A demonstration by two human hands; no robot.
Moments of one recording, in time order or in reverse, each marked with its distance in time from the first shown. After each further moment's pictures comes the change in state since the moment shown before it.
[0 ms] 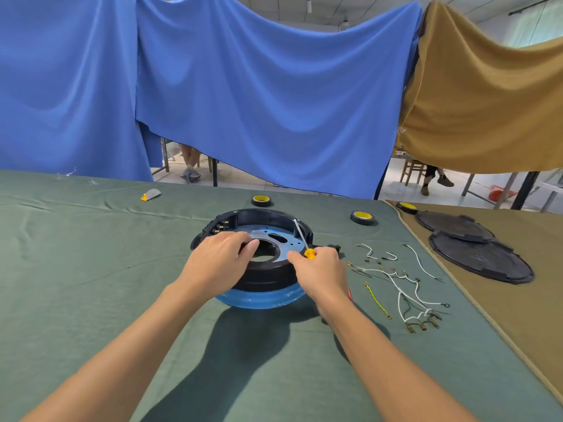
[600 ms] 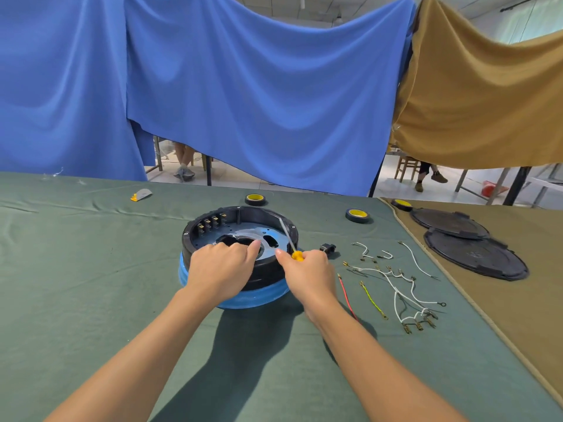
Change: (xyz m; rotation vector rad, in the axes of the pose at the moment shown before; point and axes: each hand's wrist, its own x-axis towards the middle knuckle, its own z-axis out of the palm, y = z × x) left_hand 0.008 0.008 0.023 0.257 0.073 0.023; right_hand 0.002 0.001 0.011 0.023 -0.032 0.012
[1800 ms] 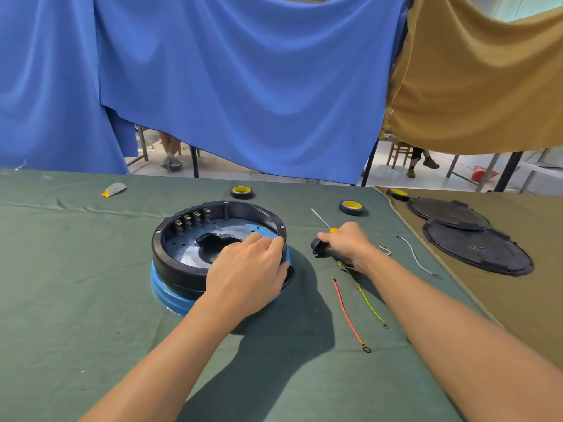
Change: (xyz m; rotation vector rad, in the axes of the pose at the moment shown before) left_hand 0.015 0.056 0.004 0.061 0.057 0.238; right_hand 0.144 0.043 -0.051 -0.180 -0.061 0.075
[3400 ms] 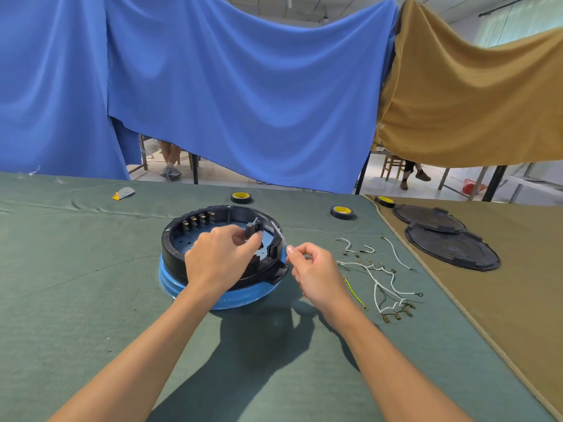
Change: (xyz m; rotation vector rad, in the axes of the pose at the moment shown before) left_hand -0.018 -0.017 -0.018 -0.556 0.134 -0.578; right_hand -0.150 -0.010 0.013 0.442 -0.093 -0.350
